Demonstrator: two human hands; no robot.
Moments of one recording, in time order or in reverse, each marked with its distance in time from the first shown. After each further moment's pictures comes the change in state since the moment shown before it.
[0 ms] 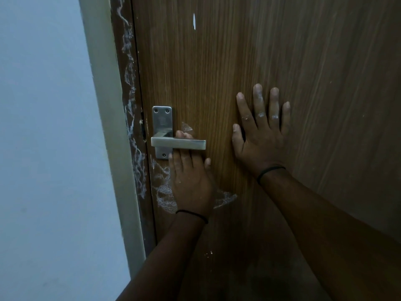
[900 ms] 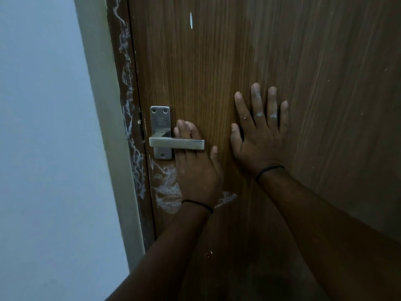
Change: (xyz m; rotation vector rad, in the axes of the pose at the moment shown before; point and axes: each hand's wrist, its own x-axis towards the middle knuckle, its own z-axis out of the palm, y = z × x) left_hand 0.024 0.015 -0.005 -0.189 0.043 0.022; right_hand -0.001 0.000 0.000 -0.004 -0.014 0.003
